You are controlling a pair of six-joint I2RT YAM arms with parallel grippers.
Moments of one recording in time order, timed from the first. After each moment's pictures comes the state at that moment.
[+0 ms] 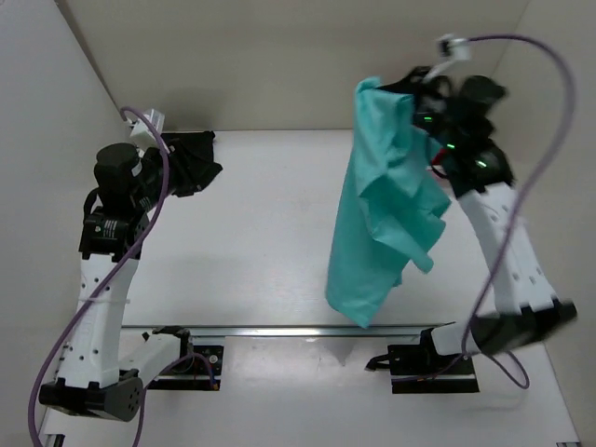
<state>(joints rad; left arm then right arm) -0.10 1.04 1.37 -0.57 0.39 -0.48 0.23 1.33 1.72 -0.22 -0.36 0.41</state>
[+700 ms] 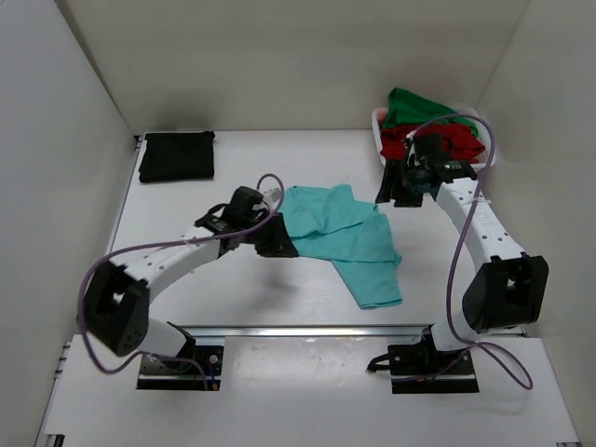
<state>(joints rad) -0.55 1.34 0.90 -0.35 0.46 -0.66 0.17 1.53 1.42 -0.79 -0.21 0.27</state>
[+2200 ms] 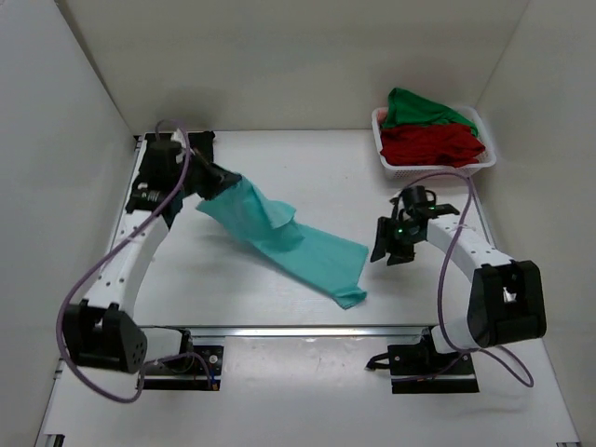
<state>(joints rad) -0.14 1.33 1.23 -0.45 0.36 -0.93 0.14 1.40 0.91 -0.74 -0.29 0.27</state>
